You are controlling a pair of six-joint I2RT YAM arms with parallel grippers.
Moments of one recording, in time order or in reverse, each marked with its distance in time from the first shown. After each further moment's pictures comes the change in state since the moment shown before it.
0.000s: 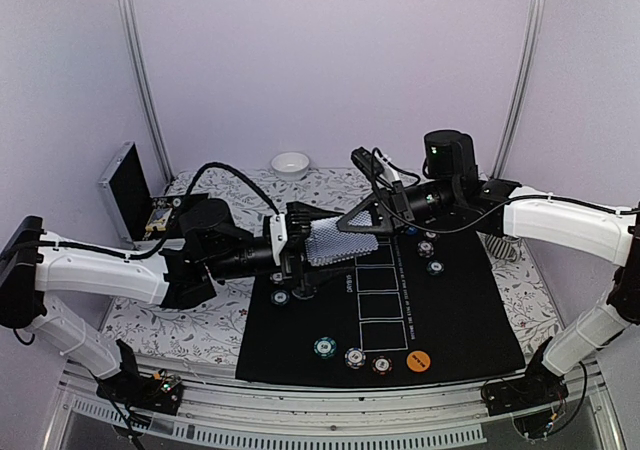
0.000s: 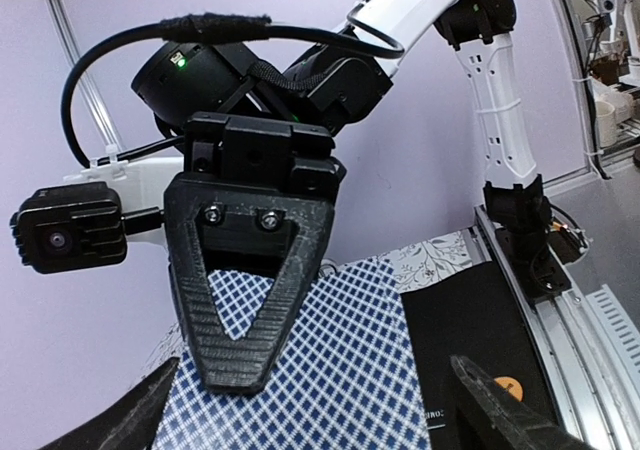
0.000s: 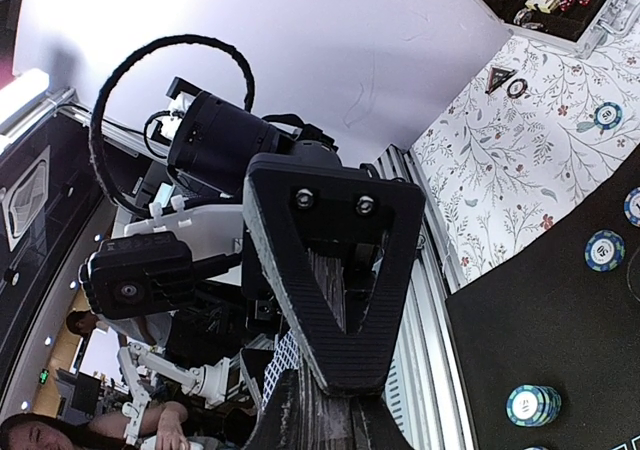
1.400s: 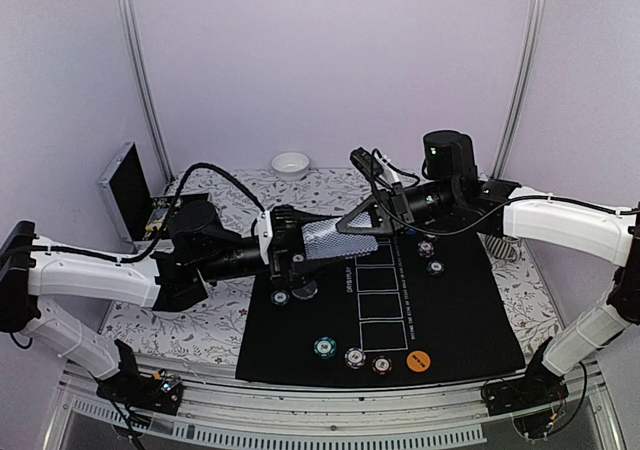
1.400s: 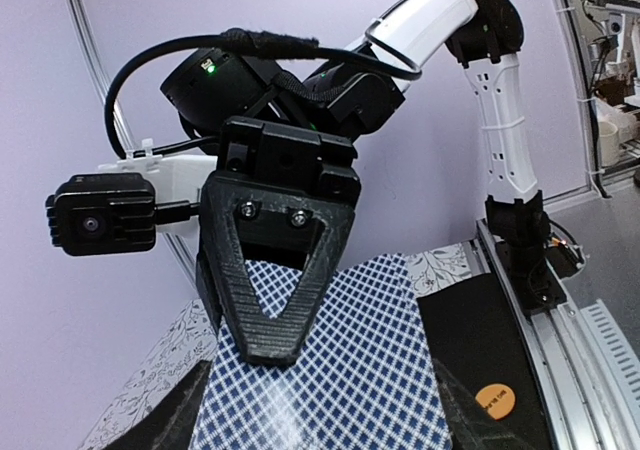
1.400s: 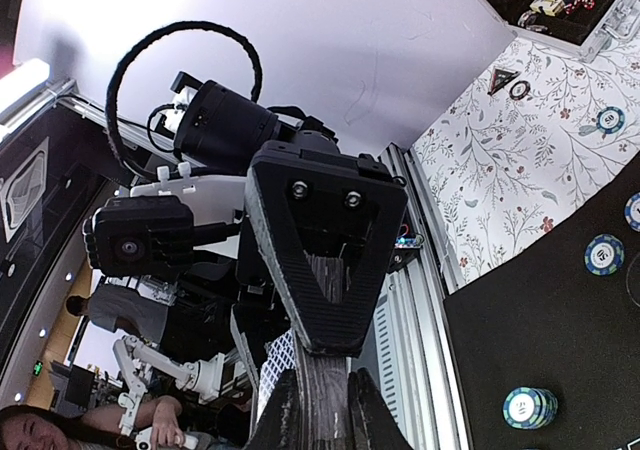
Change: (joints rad) left arm 0.018 -0.052 -0.053 0.035 -0.006 -0.038; right arm 0.006 0.000 0.000 -0.001 -0.003 -0.009
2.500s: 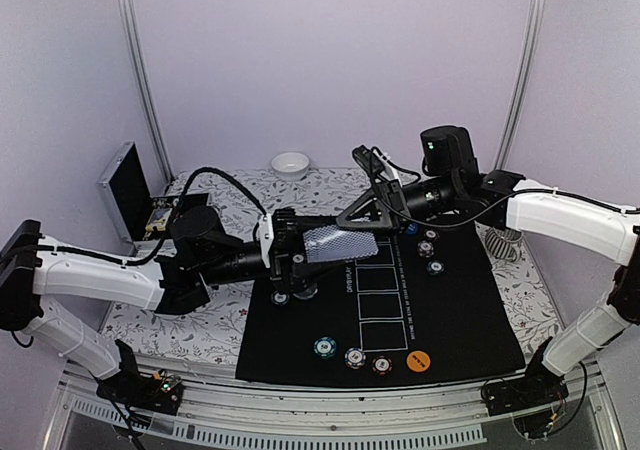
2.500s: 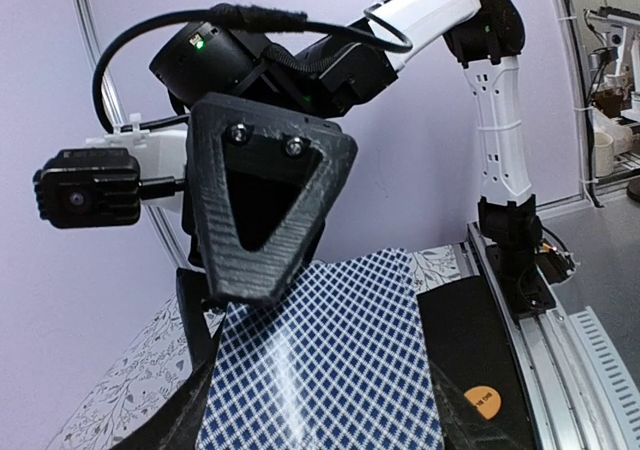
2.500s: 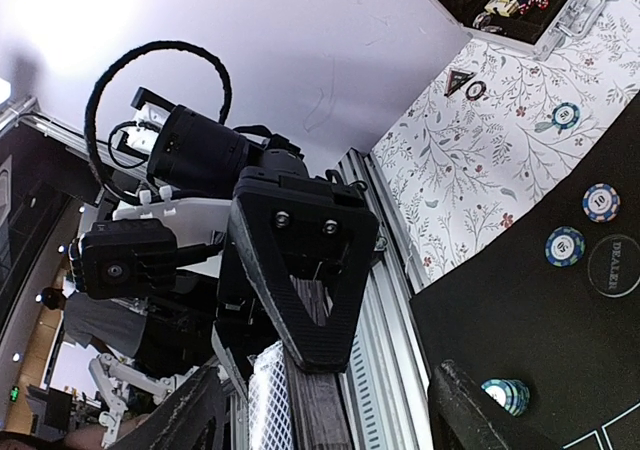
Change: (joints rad) left arm 0.000 0.021 -0.024 0.047 -0.009 -0.073; right arm 0.000 -0.002 0.052 -0.163 0.091 -0.090
